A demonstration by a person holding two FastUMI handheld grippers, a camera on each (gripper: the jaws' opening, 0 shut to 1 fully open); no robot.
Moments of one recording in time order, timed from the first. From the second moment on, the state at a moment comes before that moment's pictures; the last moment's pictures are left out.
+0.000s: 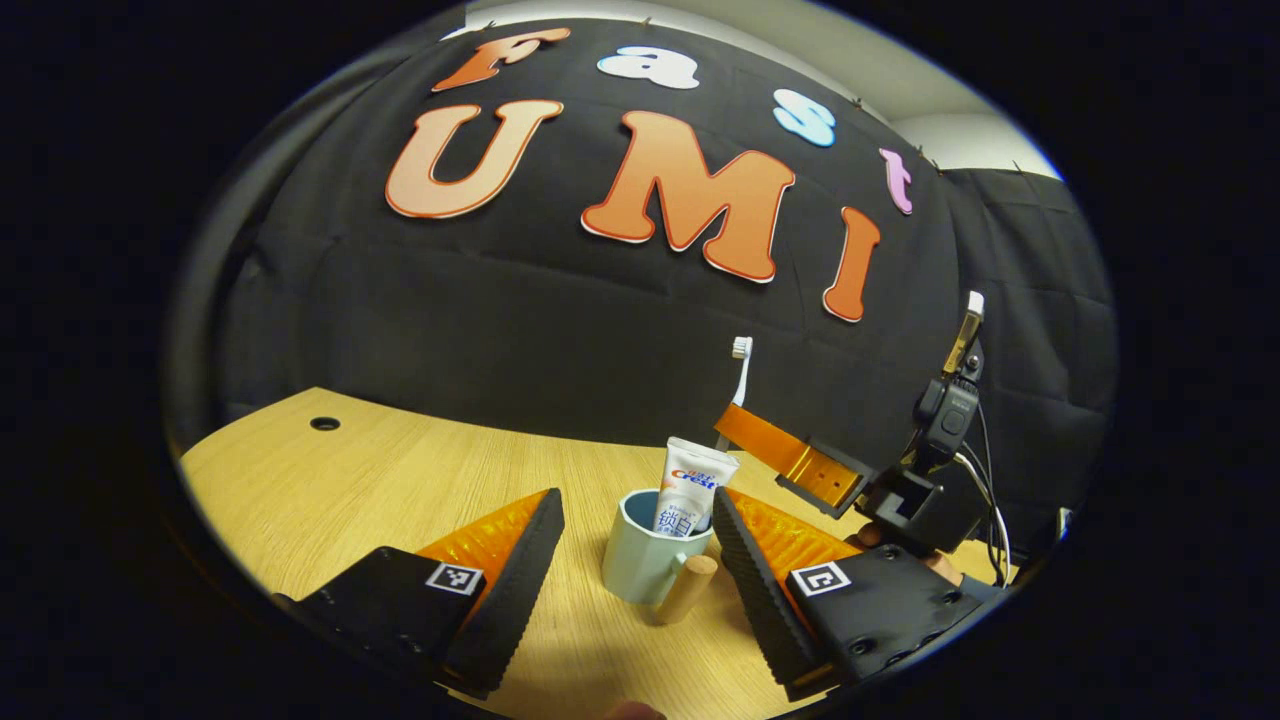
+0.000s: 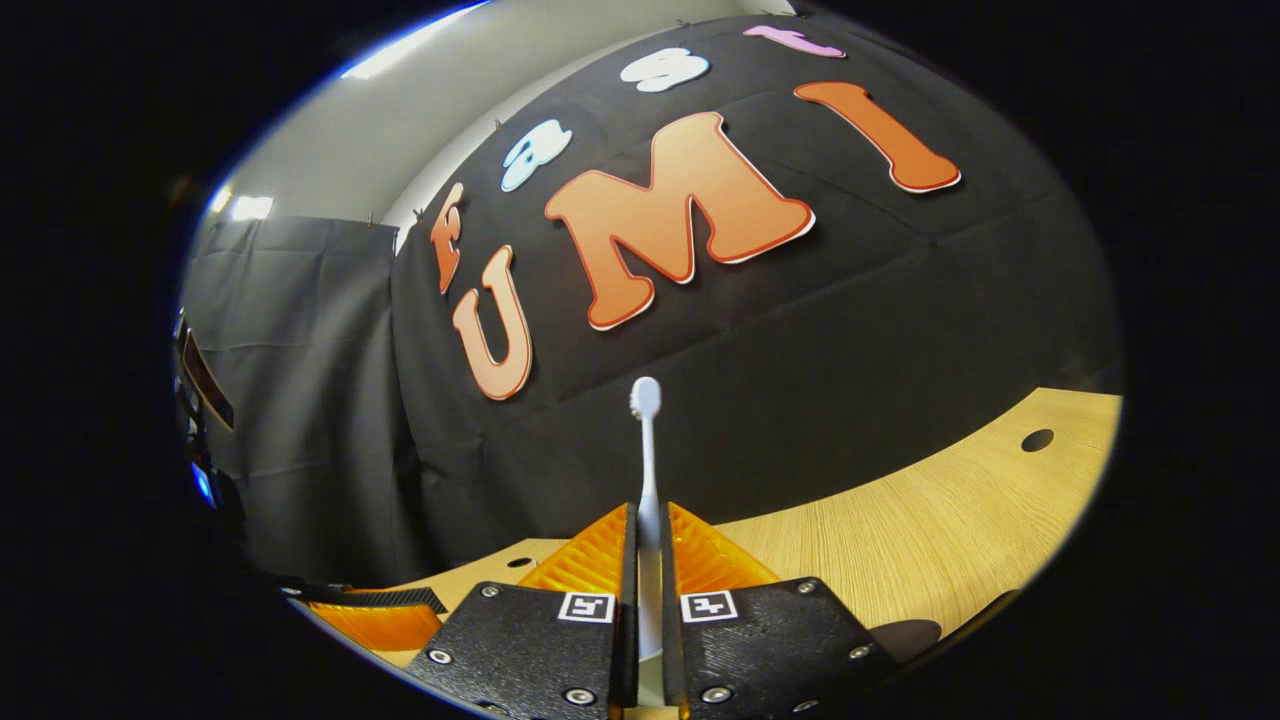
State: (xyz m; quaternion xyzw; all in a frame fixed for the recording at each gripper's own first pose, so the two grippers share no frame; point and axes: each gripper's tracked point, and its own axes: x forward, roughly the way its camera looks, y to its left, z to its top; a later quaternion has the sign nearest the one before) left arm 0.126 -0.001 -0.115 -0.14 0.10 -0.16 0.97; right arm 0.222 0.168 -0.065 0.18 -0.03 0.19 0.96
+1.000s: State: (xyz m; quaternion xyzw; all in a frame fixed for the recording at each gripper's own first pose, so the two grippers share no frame) left arm 0.137 -0.046 -0.108 -0.07 0.36 -0.19 0.91; right arm 0.105 0.044 0.001 0.06 -0.09 0.18 0.98
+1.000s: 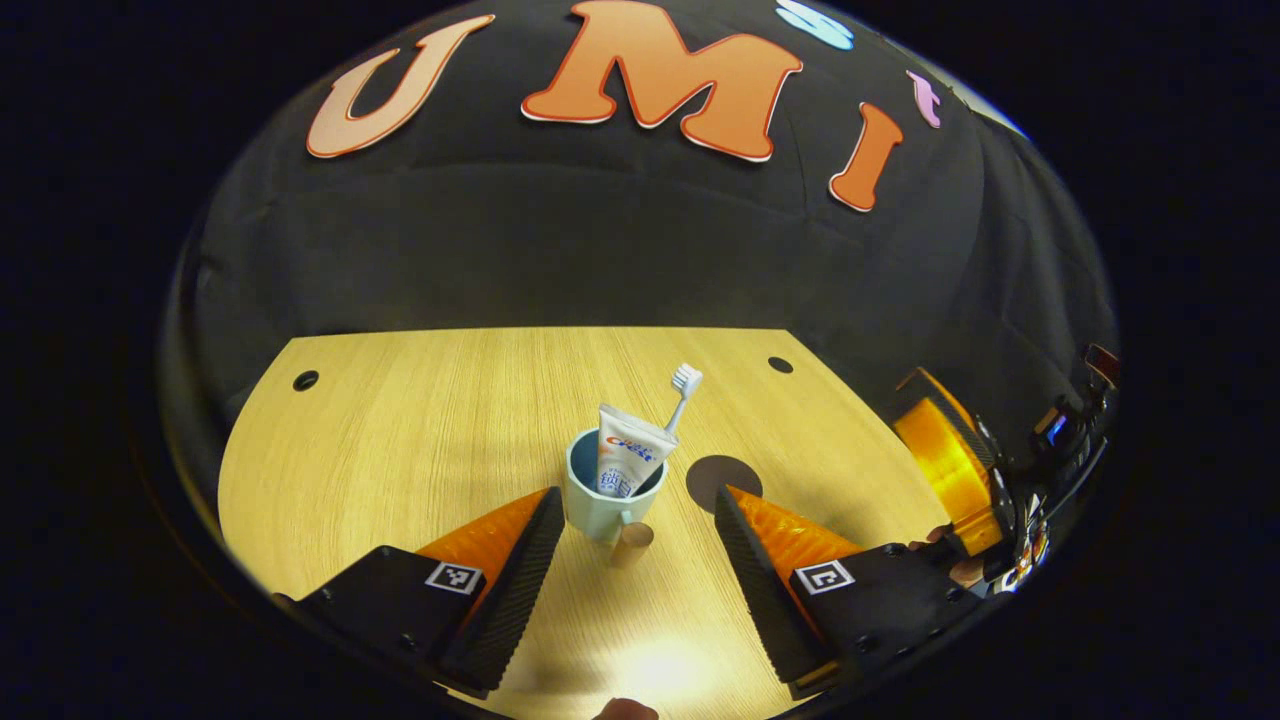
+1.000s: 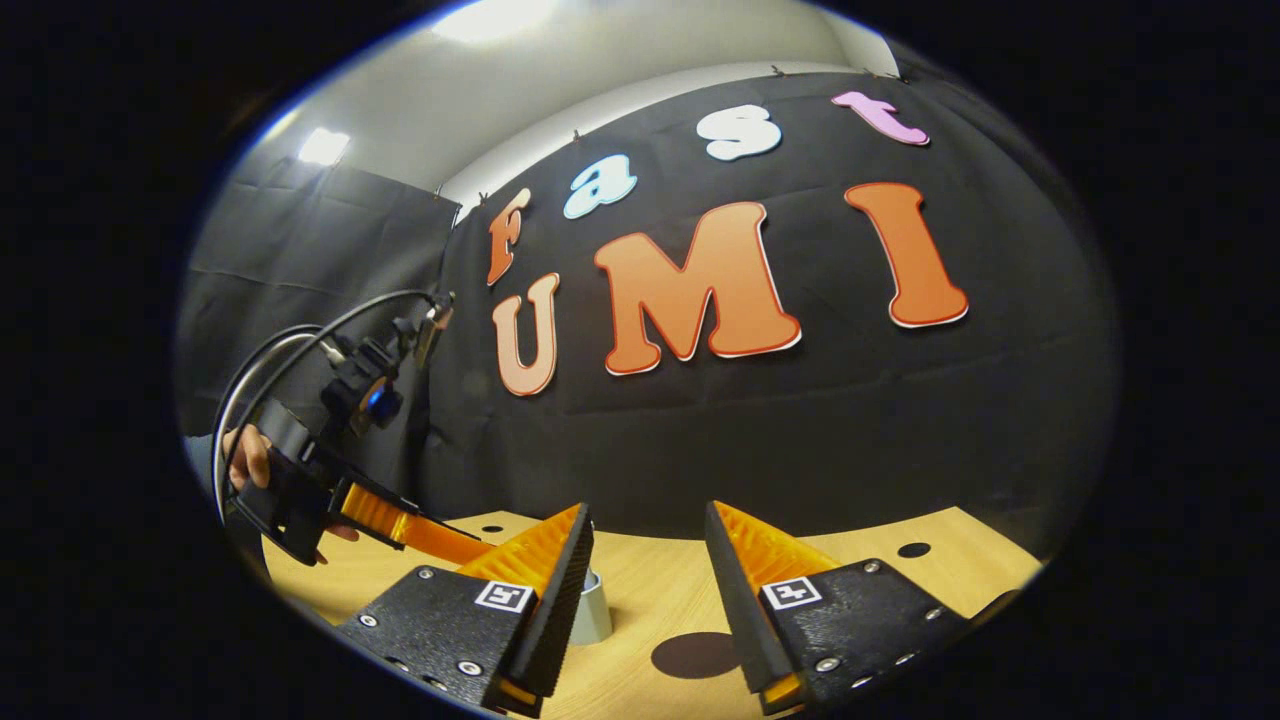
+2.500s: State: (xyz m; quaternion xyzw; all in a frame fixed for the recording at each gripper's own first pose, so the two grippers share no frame) left arm 0.188 -0.079 -0.214 0.06 0.59 -0.12 0.80; right arm 0.012 -0.062 0.005 0.02 -0.09 0.11 0.99
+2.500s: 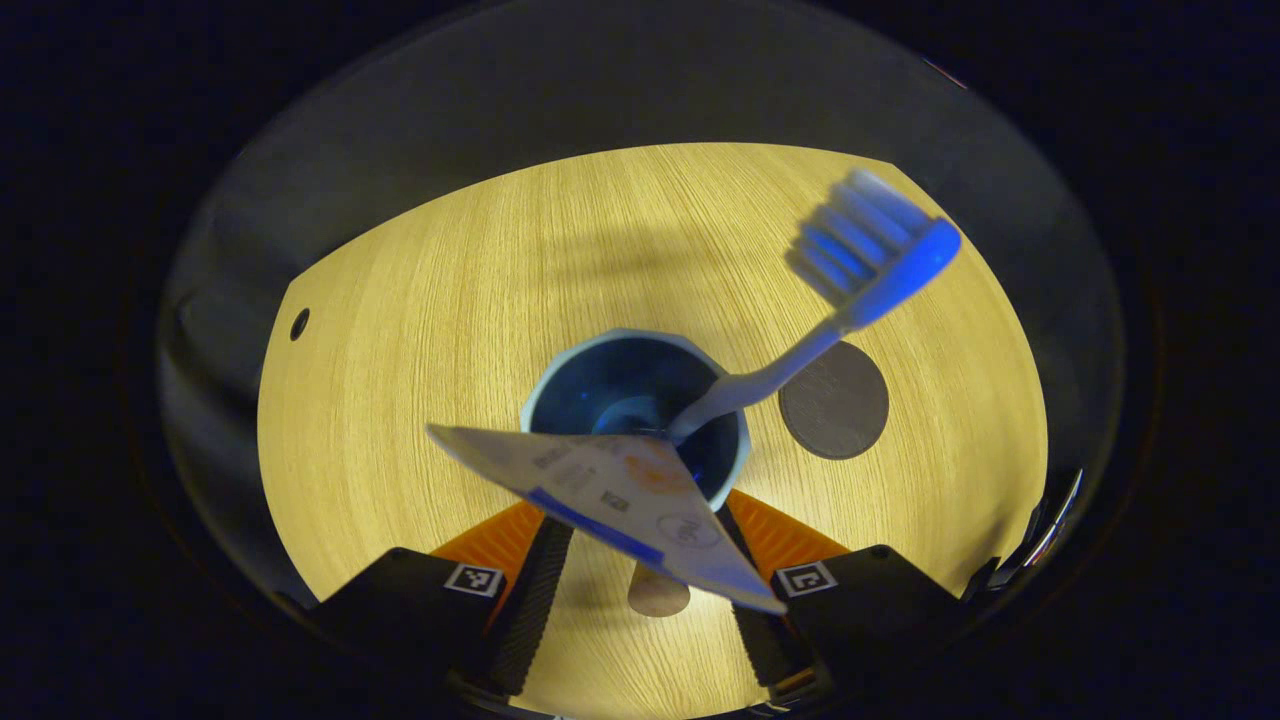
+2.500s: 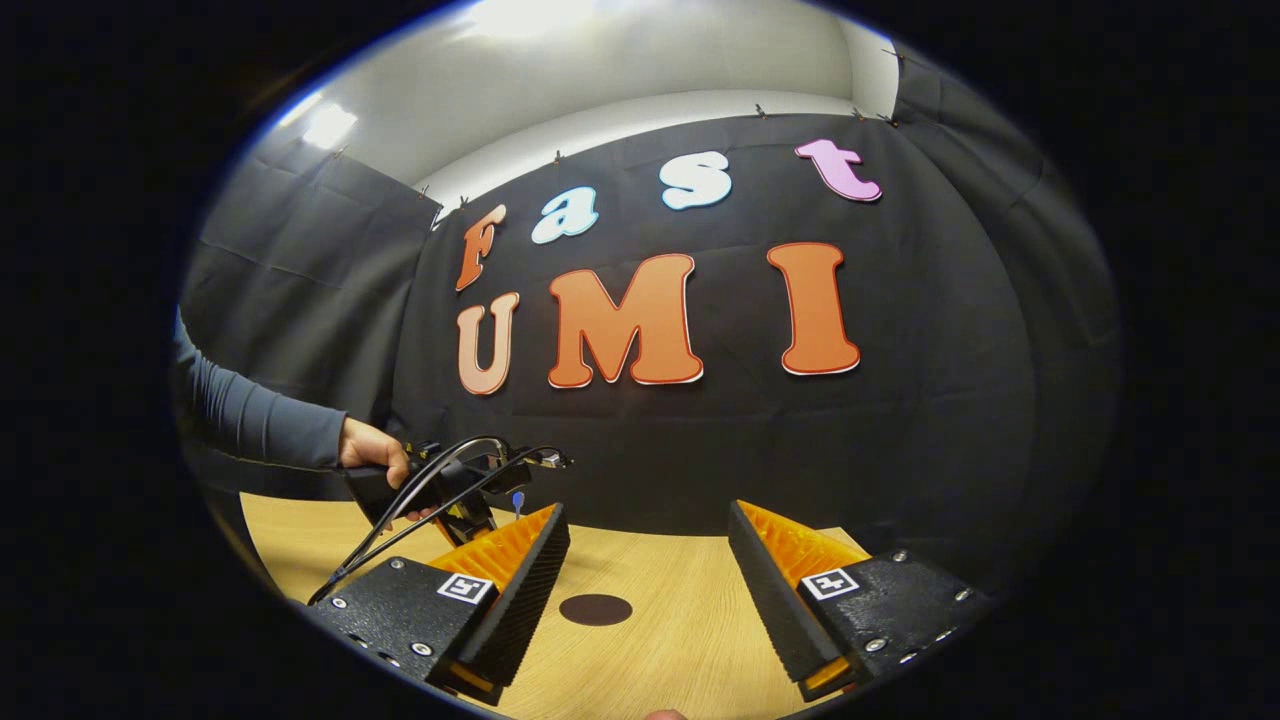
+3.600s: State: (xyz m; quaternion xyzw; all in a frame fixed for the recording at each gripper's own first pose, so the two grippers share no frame) left arm 0.211 -0.129 -0.251 0.09 0.59 -0.10 0.80; right arm 0.002 -0.073 0.000 0.02 -0.08 0.10 0.99
